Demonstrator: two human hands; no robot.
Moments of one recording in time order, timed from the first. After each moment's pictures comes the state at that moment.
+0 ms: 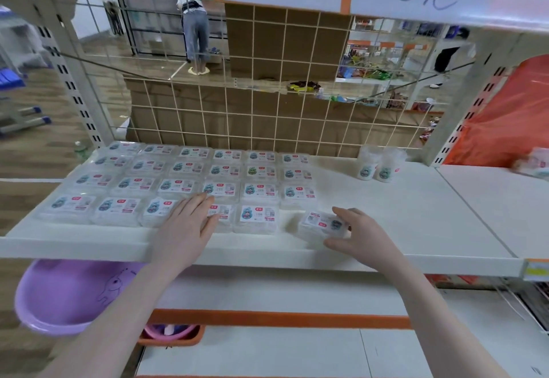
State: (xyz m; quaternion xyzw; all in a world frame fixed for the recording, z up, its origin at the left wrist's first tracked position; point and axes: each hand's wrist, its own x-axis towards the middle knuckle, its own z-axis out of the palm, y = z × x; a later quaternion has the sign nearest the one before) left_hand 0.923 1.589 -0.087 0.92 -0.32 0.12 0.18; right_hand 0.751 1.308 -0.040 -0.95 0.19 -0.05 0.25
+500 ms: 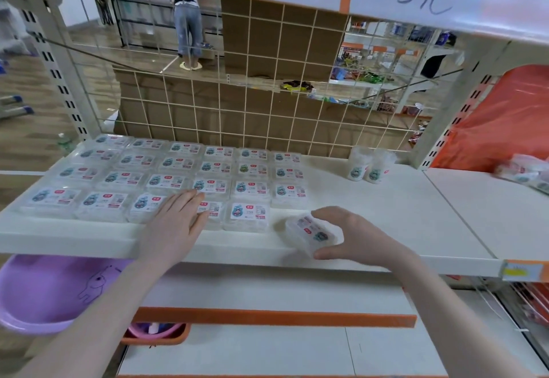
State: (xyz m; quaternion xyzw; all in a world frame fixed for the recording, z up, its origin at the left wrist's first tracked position) left_hand 0.928 1.589 -0.092 0.92 -0.32 0.12 0.16; right_hand 0.743 1.309 -0.010 -0.96 0.09 0.05 0.26
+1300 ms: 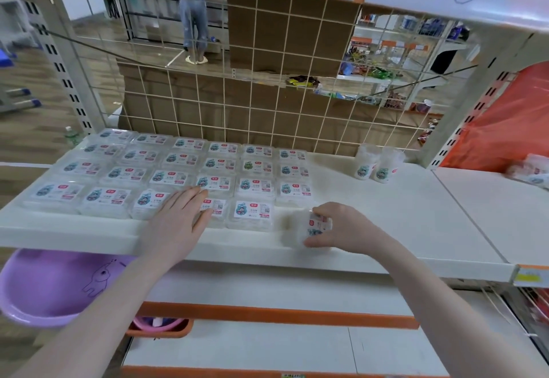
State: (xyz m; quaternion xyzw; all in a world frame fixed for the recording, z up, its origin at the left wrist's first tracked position) left_hand 0.921 1.587 -0.084 0.93 -0.31 0.11 0.17; right_hand 0.776 1.314 -0.020 -0.97 0.15 0.06 0.20
